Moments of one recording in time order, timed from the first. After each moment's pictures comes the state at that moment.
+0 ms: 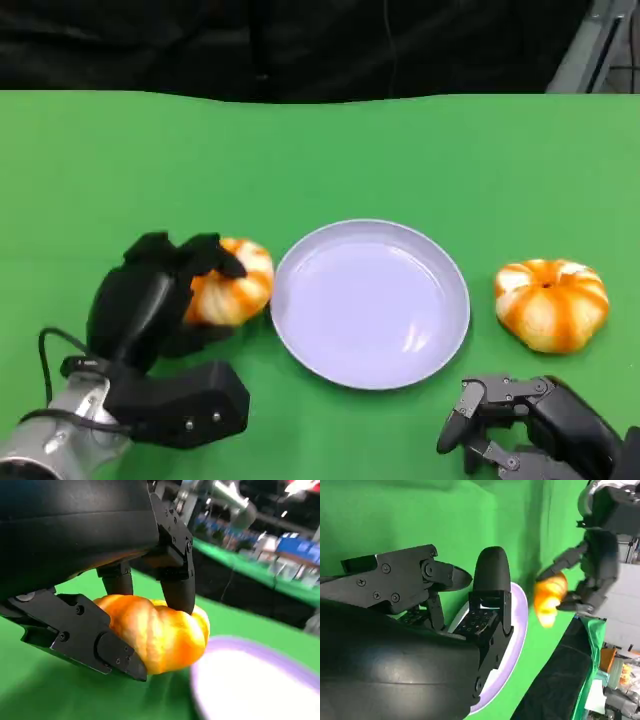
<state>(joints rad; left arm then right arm) -0.48 0.28 -0.41 0.95 0.65 -0.60 0.67 -0.04 -0.17 0.12 0.56 0.02 -0.73 0.49</state>
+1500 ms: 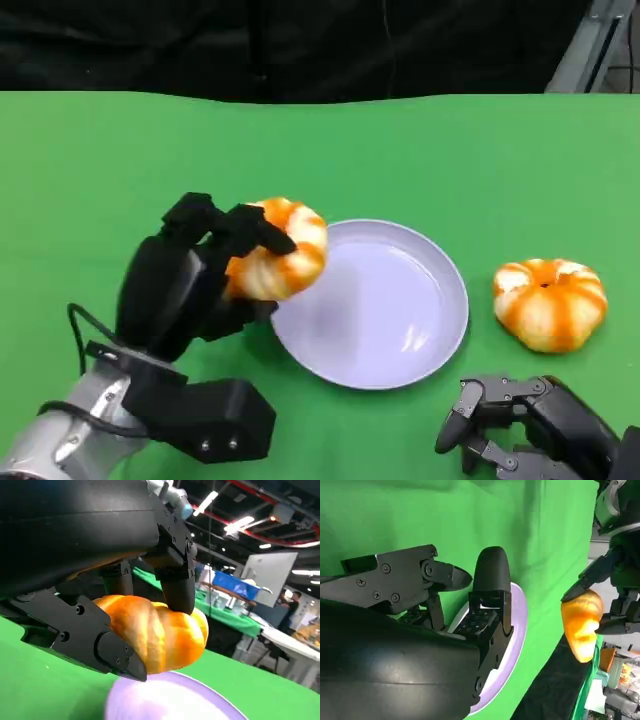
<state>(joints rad) -0.37 0.28 -0.38 0.57 0.69 -0.59 0.61 -0.04 -0.16 0.12 0.57 0.02 -0.73 0.48</state>
